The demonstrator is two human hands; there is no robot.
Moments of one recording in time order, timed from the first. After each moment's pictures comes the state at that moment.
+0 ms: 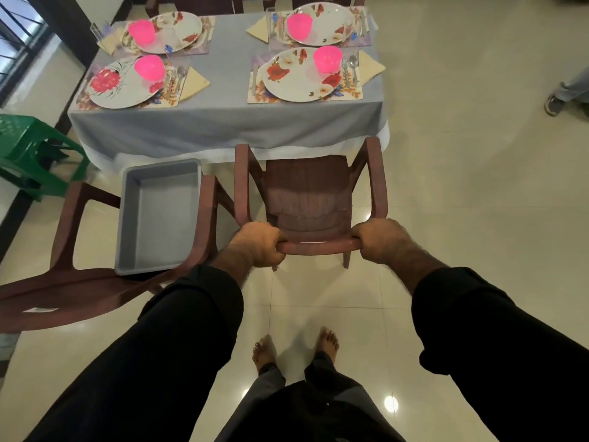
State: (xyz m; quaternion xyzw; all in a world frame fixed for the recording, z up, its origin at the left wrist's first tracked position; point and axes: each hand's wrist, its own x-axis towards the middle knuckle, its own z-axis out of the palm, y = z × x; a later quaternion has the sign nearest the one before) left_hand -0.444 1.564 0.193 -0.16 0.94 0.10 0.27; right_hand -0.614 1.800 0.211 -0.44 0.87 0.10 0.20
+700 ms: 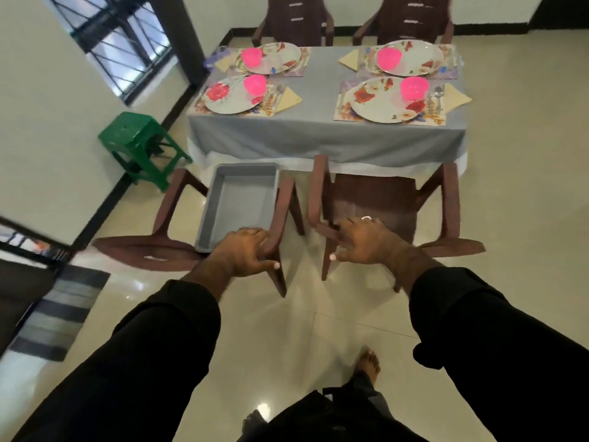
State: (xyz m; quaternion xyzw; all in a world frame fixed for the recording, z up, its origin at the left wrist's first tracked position) left_hand -0.225 1.487 0.267 -0.27 0.94 0.11 0.19; right_hand -0.487 1.683 0.261 -0.58 0.78 0.01 0.21
